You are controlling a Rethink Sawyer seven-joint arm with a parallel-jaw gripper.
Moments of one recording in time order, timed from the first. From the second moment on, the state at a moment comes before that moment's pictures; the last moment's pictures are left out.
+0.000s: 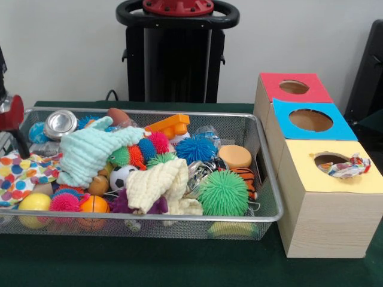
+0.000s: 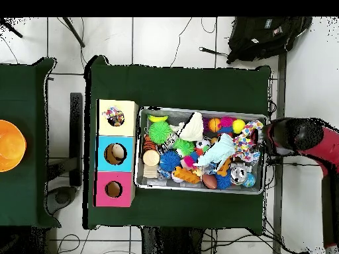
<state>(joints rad) -0.91 -0.45 0.41 1.24 -0.46 0.98 1.35</state>
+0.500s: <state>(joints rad) -1.00 -0.50 0.41 1.34 -0.49 0.98 1.35</state>
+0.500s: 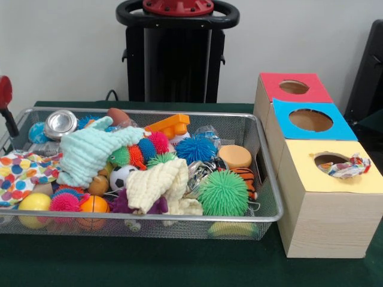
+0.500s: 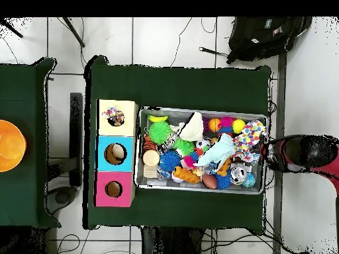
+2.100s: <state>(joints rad) -1.04 -0.40 0.41 1.36 -0.56 0.84 1.35</state>
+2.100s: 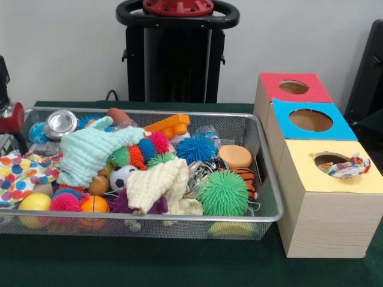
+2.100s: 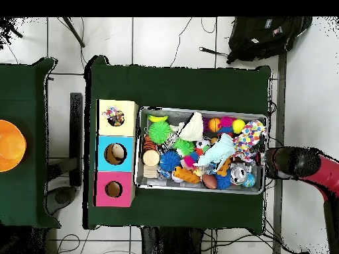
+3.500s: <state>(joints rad) -1.07 -0.34 0.41 1.34 -0.53 0.83 1.35</state>
